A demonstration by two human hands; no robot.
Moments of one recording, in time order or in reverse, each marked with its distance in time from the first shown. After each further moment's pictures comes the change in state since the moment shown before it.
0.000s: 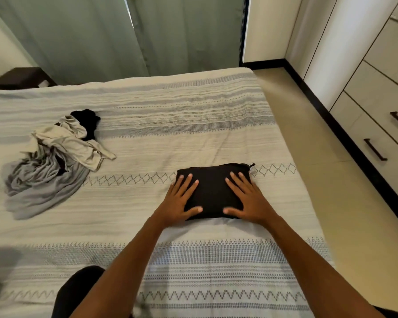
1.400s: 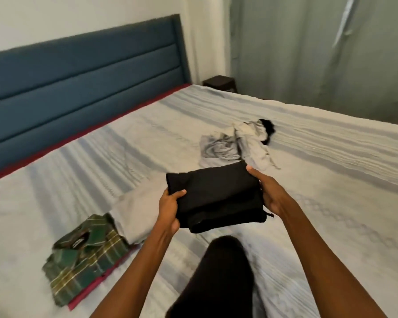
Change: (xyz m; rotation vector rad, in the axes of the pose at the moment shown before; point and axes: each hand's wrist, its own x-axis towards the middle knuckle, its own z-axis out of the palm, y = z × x) left_hand -0.390 -0.083 -0.179 -1.487 1.360 -0.979; right_hand 0.141 -0.448 -0.031 1.325 -0.563 0.204
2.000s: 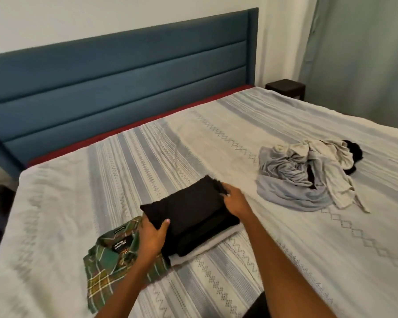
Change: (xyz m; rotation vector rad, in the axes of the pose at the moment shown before) left_hand 0.077 0.007 -0.218 0.656 0.504 0.219; right_hand 0.172 0.061 0.241 -0.673 -0.204 -0.248
